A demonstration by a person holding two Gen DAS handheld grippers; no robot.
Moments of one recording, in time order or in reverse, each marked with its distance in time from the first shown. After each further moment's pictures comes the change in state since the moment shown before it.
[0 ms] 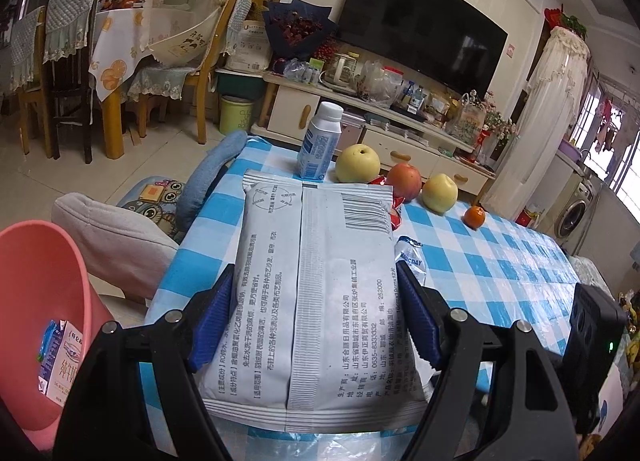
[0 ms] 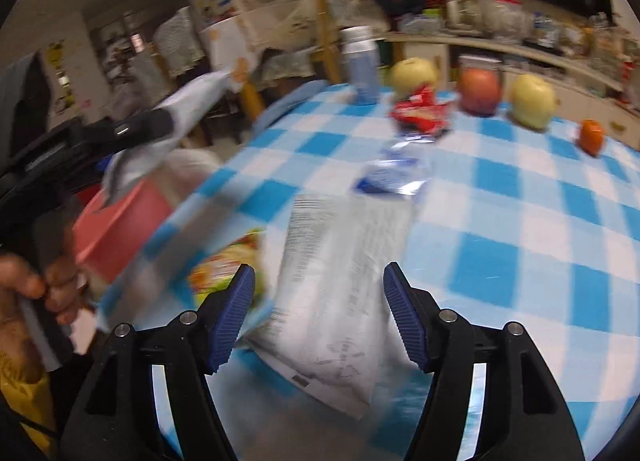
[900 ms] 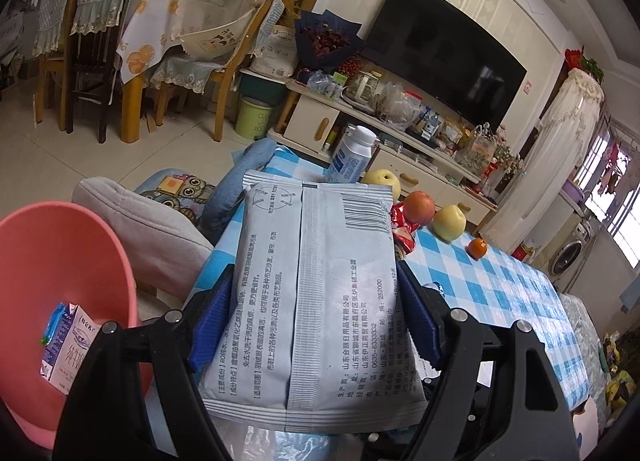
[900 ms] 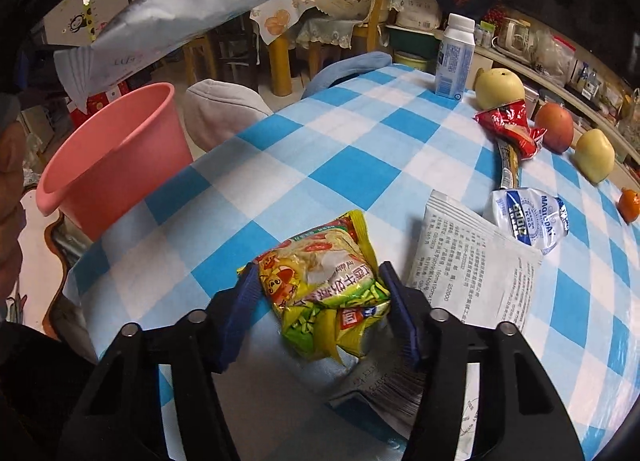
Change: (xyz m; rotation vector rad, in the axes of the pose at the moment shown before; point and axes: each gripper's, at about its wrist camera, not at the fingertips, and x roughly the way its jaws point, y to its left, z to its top) left arm -0.024 0.044 0.007 -0.133 -0.040 0.002; right arm 0.068 0.075 0.003 -0.199 0.084 -0.130
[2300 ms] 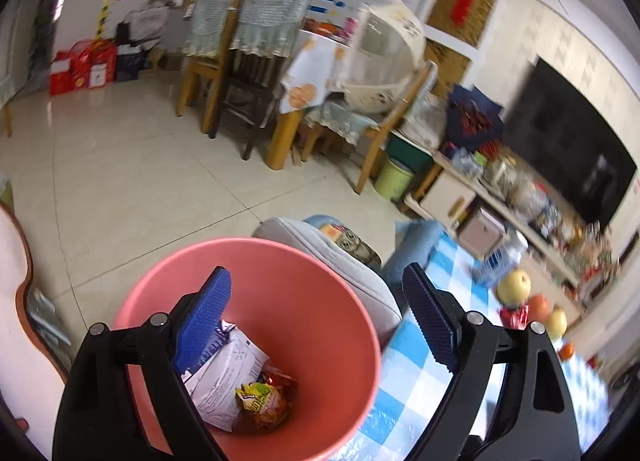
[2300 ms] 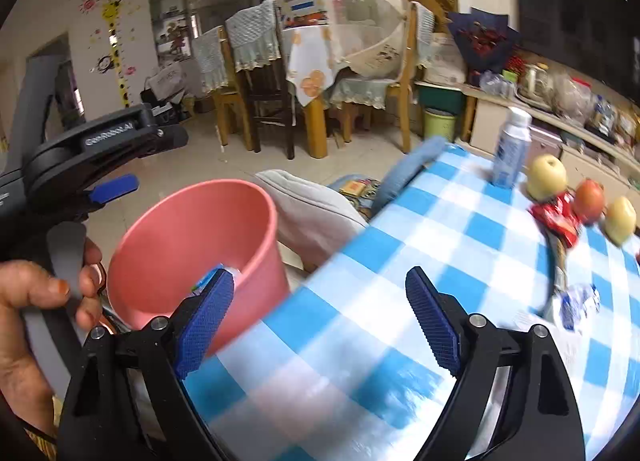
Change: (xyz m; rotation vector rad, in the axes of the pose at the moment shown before) left arm -0.076 0.113 0.026 -0.238 -0.196 0.424; right arm -0.043 0.080 0.063 0.031 -0.196 0.101
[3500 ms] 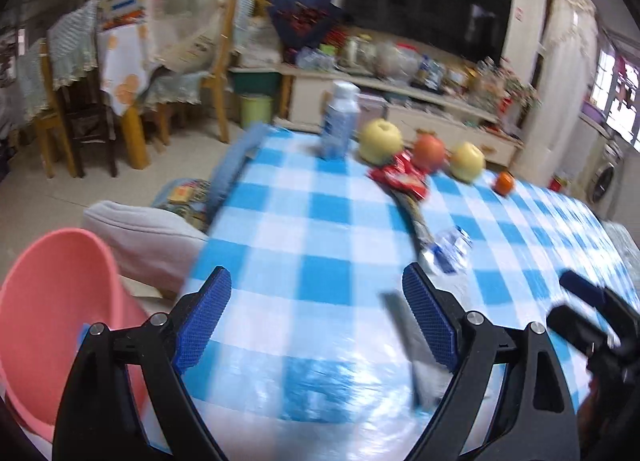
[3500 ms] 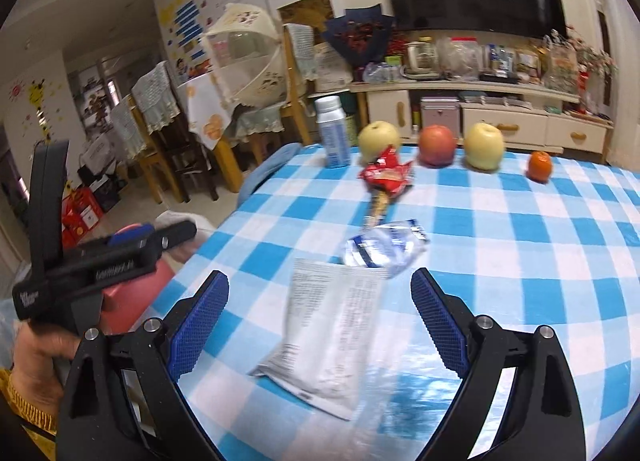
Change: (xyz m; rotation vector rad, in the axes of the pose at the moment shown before) left arm 0.009 -0.178 -0.105 0.511 0.227 -0.320; right arm -0.116 -0.177 -0.063 0.305 -0.107 -0.177
